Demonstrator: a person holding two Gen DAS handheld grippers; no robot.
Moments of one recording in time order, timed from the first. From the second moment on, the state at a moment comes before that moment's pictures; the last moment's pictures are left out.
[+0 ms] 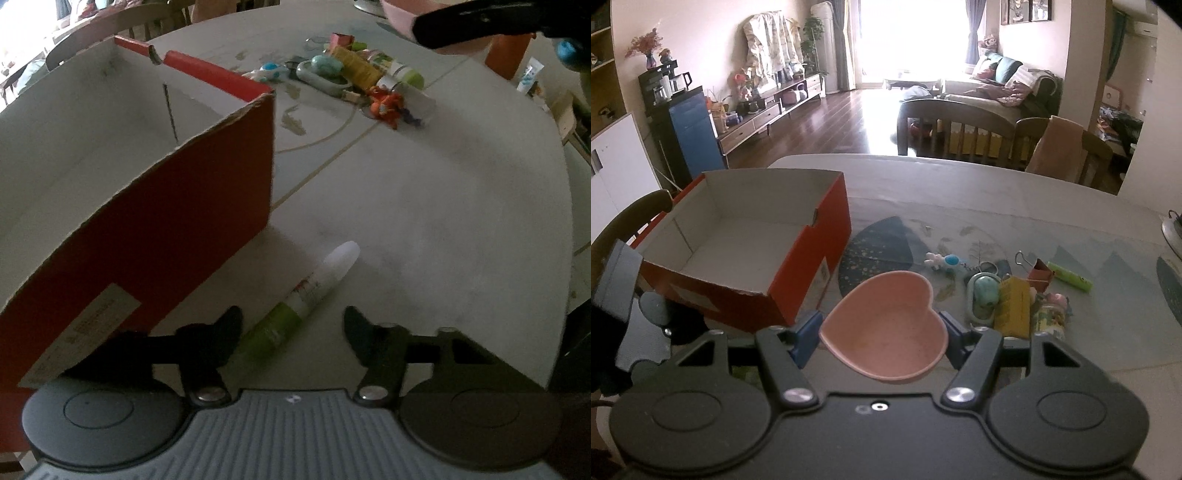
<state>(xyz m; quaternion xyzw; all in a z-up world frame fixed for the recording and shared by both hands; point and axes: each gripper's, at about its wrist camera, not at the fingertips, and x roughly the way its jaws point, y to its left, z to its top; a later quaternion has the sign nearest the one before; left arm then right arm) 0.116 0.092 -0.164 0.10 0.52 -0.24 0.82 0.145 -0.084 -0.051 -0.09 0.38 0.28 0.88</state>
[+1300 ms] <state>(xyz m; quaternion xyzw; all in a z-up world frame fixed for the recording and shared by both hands) 0.114 0.160 -0.011 -0.06 0.38 -0.07 0.92 0.152 -0.001 -0.014 -0.14 0.32 0.38 0.86</state>
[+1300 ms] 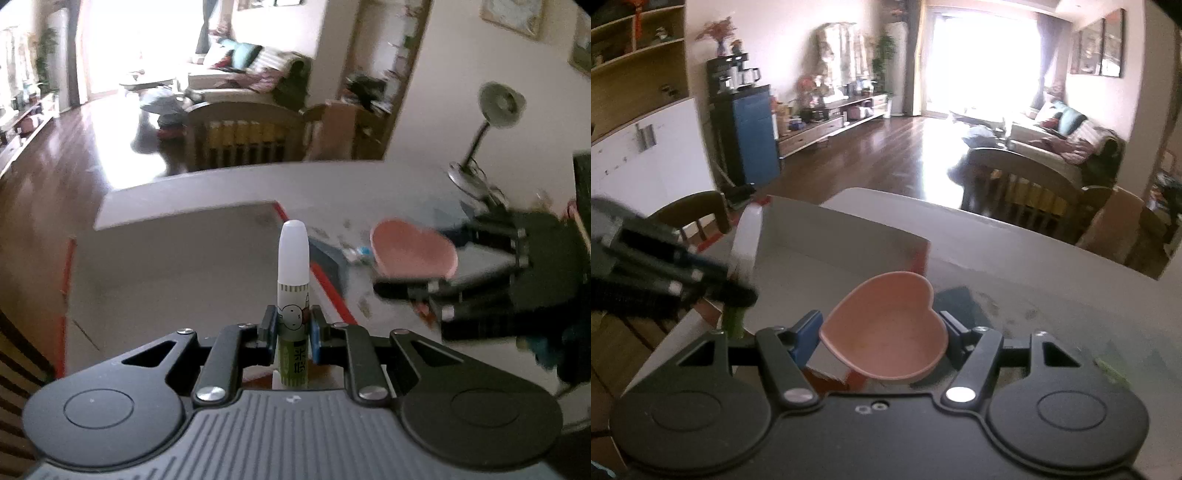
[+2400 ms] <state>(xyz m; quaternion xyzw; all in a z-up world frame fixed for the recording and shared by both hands) 0.197 0.248 -0.114 -0.03 0.53 0.03 0.85 0.203 0.146 -0.111 -0.25 0.46 0.39 0.76</state>
